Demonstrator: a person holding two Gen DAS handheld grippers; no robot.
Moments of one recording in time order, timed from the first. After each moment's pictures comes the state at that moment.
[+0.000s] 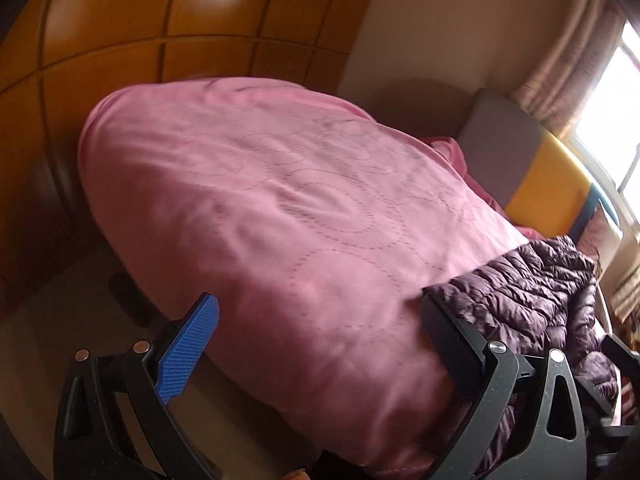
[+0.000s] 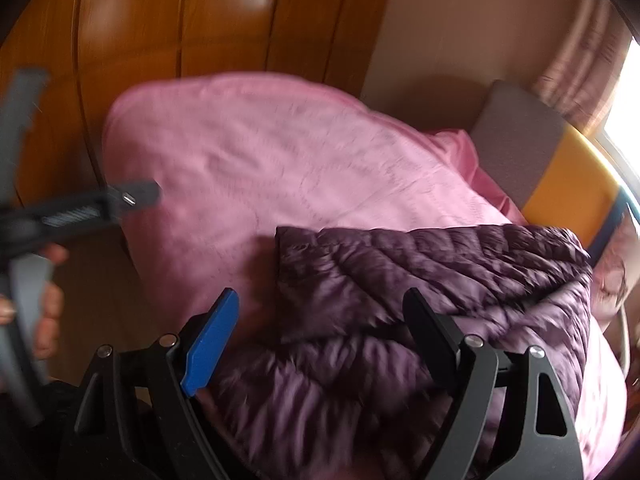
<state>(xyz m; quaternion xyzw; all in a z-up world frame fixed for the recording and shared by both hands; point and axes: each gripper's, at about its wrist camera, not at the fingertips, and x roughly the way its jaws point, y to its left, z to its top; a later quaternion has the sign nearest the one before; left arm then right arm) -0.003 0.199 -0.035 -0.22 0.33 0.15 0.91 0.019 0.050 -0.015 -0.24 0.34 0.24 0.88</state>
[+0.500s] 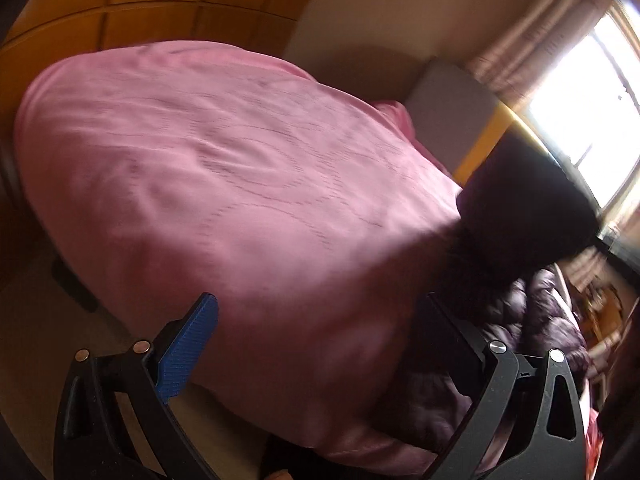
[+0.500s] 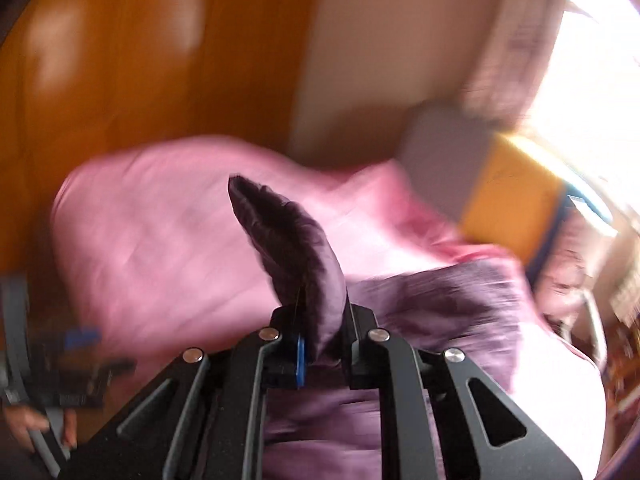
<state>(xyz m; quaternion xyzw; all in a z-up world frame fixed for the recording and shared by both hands) 0.019 0.162 -0.050 -0.23 0.36 0.01 0.90 0.061 -0.082 0.125 -0.14 0.25 0.13 0.95</state>
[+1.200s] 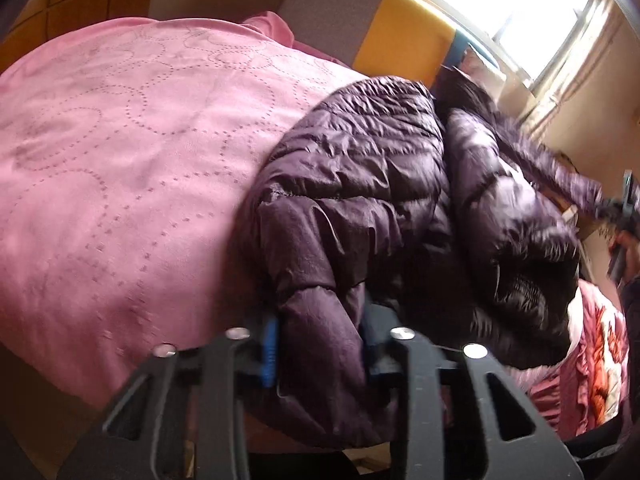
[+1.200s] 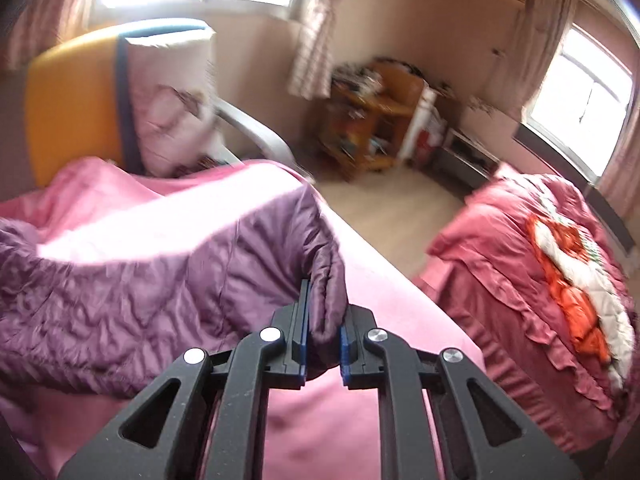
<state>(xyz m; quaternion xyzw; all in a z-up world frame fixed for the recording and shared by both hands) 0.060 0.051 -0.076 -0.13 0.46 -0.16 0.86 0.056 -0.610 0.061 0.07 0.36 -0.47 0.80</state>
